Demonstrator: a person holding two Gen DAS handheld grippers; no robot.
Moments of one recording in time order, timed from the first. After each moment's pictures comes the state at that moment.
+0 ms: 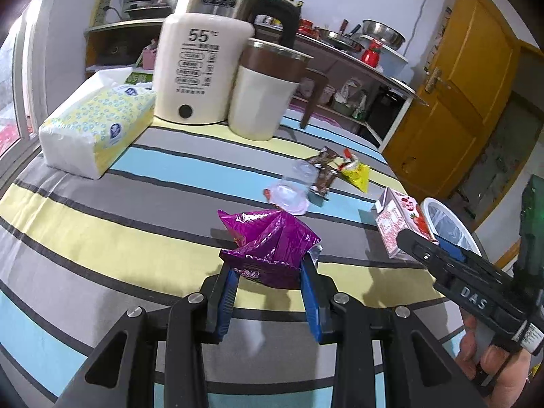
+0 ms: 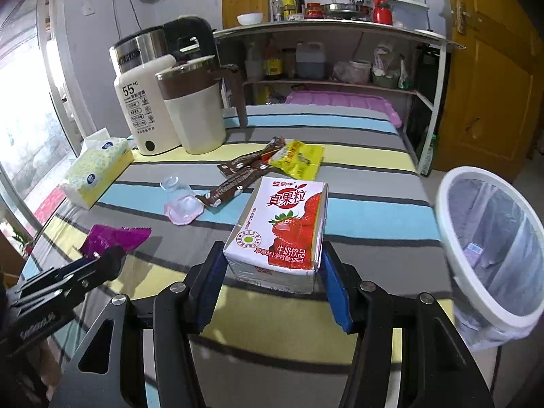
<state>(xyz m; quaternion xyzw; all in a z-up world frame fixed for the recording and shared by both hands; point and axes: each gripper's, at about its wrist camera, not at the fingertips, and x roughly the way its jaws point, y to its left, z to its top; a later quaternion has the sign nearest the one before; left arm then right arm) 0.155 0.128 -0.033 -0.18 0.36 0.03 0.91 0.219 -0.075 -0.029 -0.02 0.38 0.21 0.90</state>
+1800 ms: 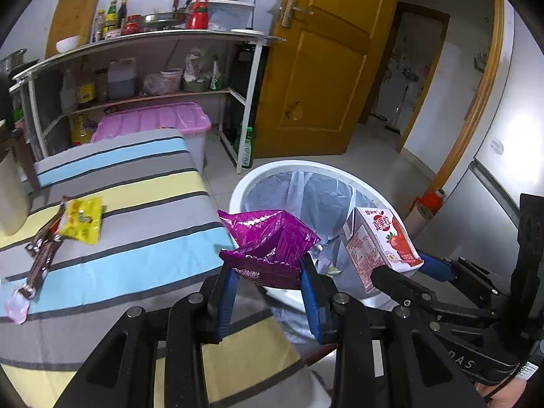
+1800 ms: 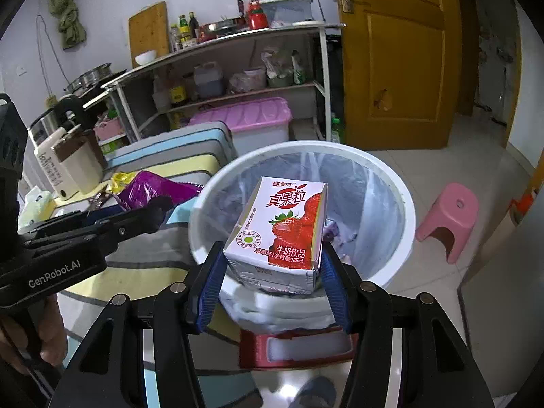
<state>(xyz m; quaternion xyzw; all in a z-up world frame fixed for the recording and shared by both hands) 0.274 -0.136 -0.005 -0.03 0.38 -0.19 0.90 0.223 -0.295 -0.021 0.04 0.37 0.08 0.92</state>
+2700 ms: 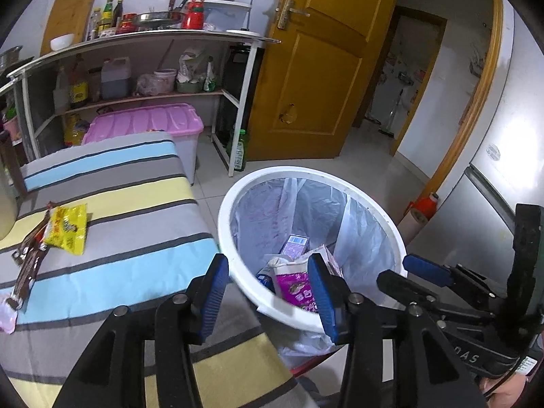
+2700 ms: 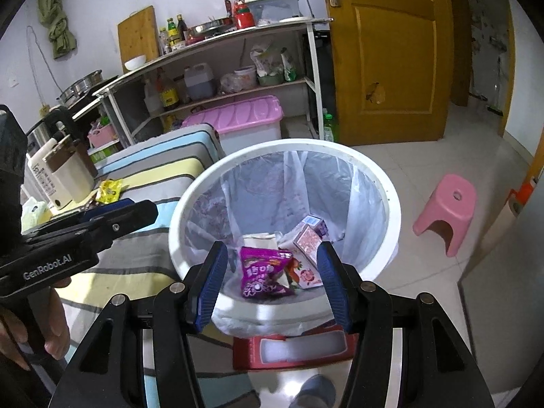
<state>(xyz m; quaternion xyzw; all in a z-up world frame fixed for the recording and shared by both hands) 0.280 -0.136 -0.007 -0.05 0.37 -0.20 0.90 0.226 -0.313 -0.021 0.06 0.37 0.07 0.92</state>
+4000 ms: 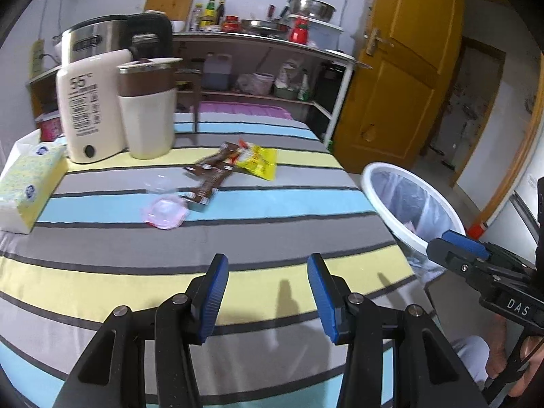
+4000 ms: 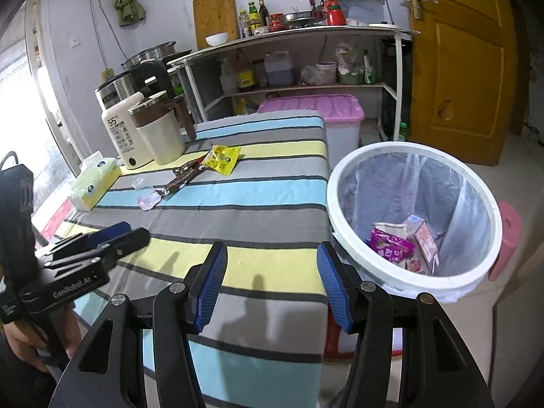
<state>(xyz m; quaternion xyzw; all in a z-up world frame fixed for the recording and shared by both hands) 0.179 0.023 -0.012 -0.09 0.36 -0.04 0.93 0.192 -0.188 -0.010 0.02 0.37 0.20 0.91</state>
